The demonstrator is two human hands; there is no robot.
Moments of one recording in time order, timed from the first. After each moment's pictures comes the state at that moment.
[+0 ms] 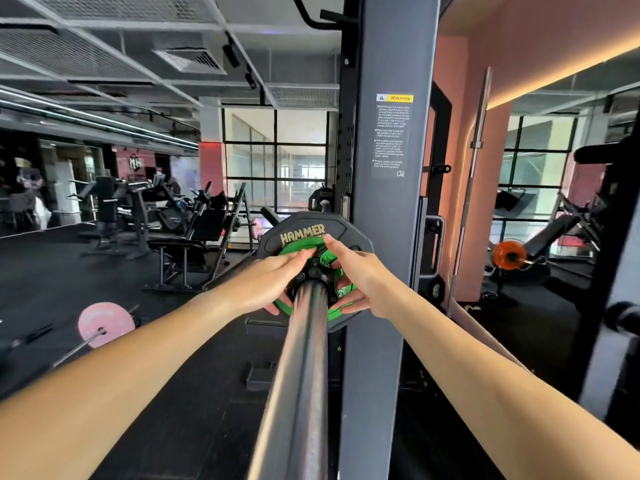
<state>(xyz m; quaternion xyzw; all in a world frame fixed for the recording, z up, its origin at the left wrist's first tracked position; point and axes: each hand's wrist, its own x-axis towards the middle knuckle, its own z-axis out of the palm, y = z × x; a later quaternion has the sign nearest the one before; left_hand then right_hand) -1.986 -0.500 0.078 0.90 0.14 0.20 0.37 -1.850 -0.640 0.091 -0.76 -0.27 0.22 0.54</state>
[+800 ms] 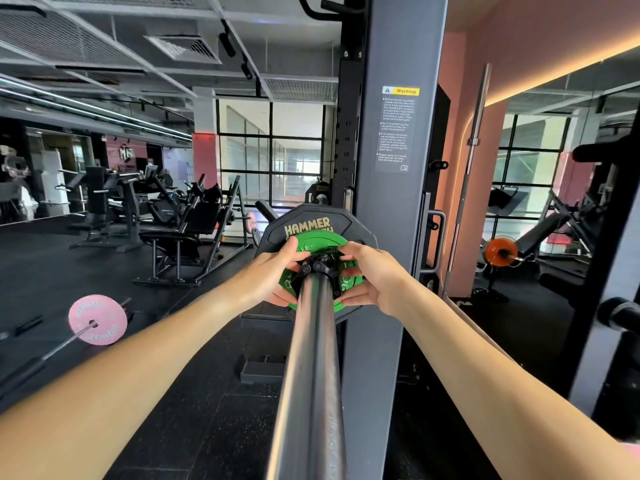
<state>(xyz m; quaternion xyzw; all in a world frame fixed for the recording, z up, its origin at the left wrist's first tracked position) -1.988 -0.496 0.072 0.84 0.15 0.20 0.48 -1.843 -0.646 0.084 -0.70 -0.25 0.26 0.62</state>
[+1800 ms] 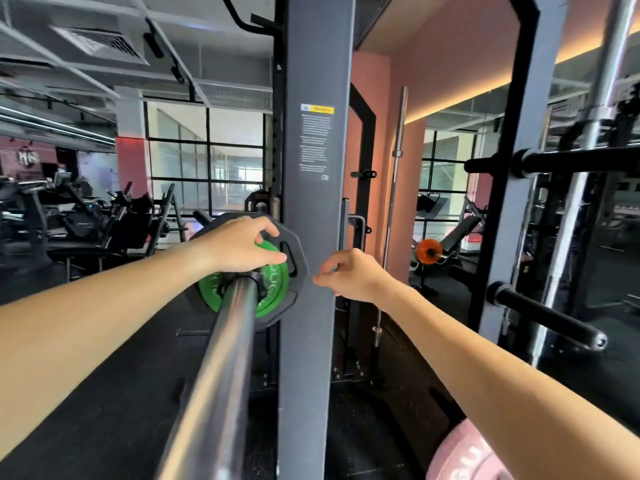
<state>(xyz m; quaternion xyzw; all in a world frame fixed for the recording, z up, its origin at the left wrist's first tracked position) -1.945 -0.547 0.137 0.96 0.12 0.22 0.10 -1.817 -0.743 0.092 -0.85 -0.38 -0.03 0.37</state>
